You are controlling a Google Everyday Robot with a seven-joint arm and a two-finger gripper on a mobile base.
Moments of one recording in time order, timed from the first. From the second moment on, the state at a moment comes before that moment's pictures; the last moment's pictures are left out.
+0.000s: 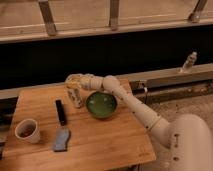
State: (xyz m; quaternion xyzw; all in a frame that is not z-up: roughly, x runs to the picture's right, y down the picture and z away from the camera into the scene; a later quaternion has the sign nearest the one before) arm -0.198 -0.063 0.818 -0.16 -0.56 0.37 0.73
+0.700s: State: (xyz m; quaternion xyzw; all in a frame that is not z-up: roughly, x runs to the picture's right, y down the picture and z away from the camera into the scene) arm -0.200 -0.063 0.818 -0.16 -0.56 0.36 0.73
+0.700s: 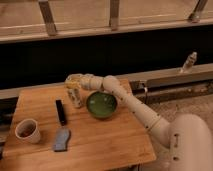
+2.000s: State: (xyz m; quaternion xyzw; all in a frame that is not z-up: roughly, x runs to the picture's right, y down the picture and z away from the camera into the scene) arm -0.199 -0.062 0.819 -0.16 -0.56 0.37 0.73
